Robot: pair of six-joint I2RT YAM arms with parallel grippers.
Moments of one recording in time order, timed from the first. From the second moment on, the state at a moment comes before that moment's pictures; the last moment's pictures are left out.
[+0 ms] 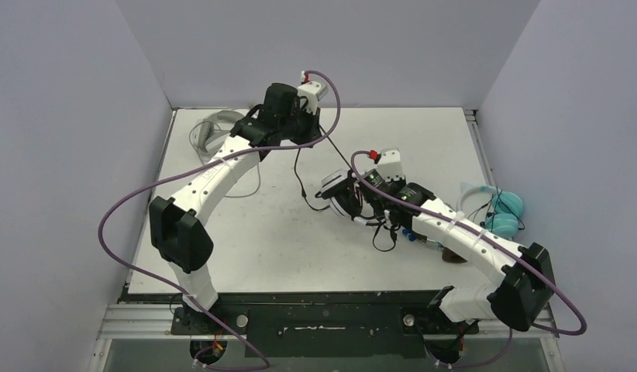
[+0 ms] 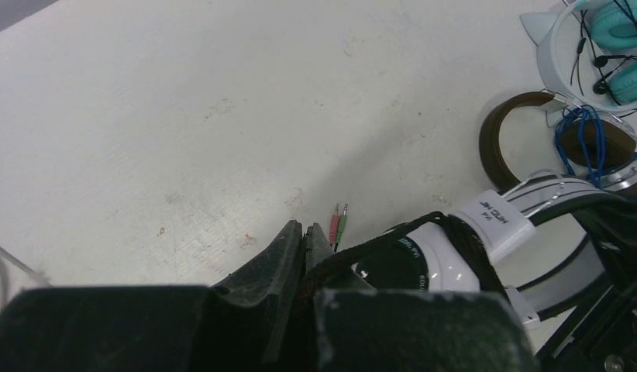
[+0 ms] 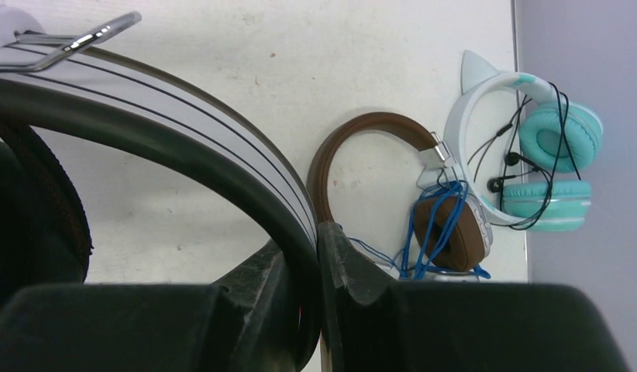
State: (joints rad) left arm -0.54 1.81 1.80 -0.54 0.20 -0.10; right arm 0.75 1.30 1.07 -0.84 0.79 0.44
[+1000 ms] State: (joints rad) left arm -0.73 1.45 1.12 0.02 0.48 -0.41; right arm 0.46 1.50 1.28 -0.74 0.59 0.55
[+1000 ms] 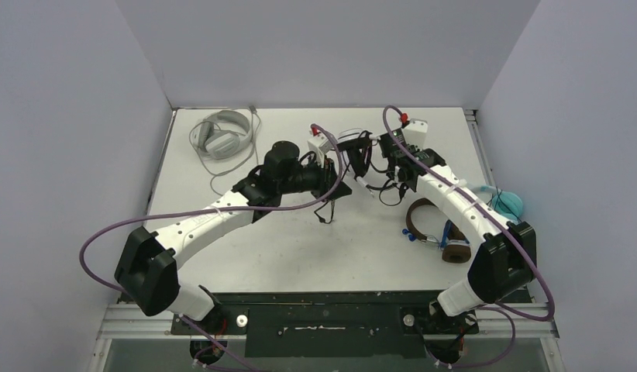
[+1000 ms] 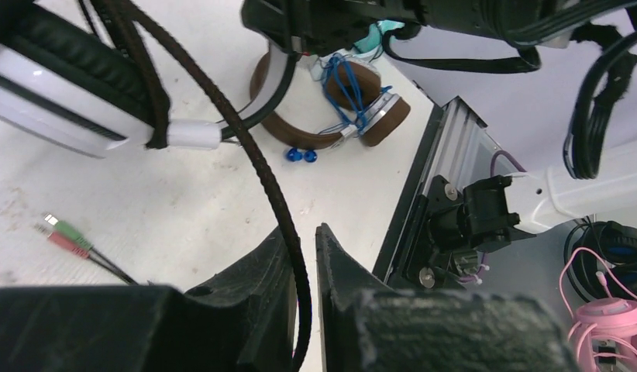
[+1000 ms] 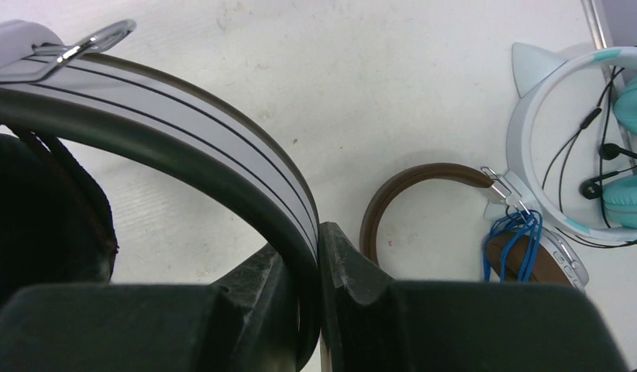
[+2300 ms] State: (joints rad) left arm -0.89 1.44 0.67 0.68 0.25 -0.38; right arm 0.43 1.39 1.93 -1.12 0.32 0.54
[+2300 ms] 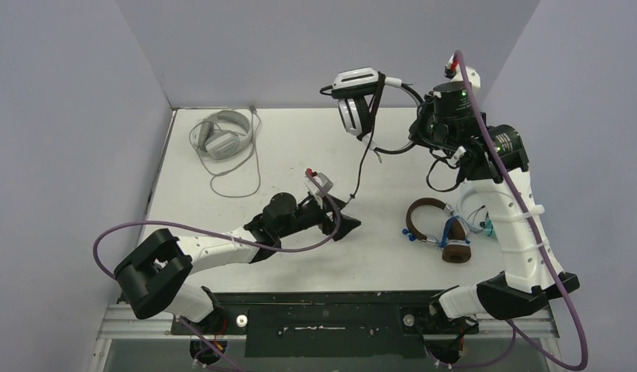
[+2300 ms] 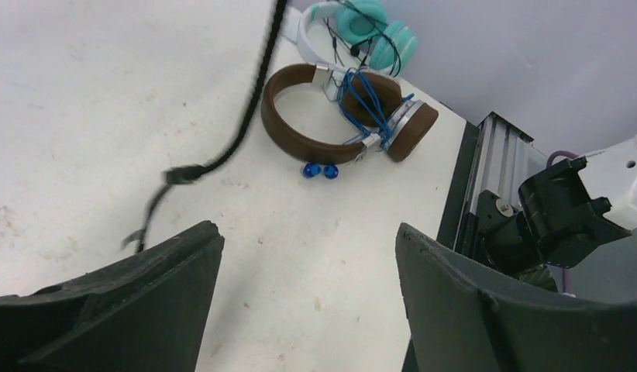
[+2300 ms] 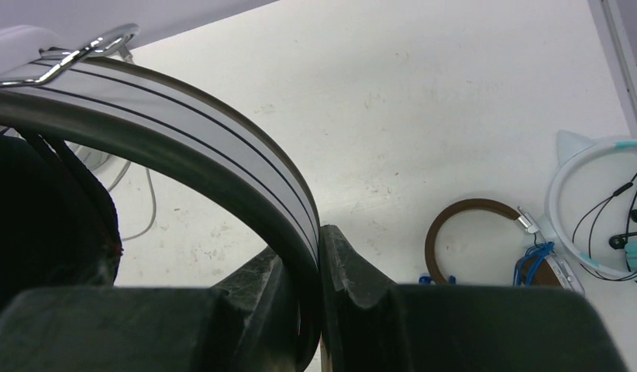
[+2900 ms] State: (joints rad) left arm -0.93 1.55 0.67 0.89 0.04 -0.28; right arm 0.43 1.42 2.14 -1.24 0.29 0.51
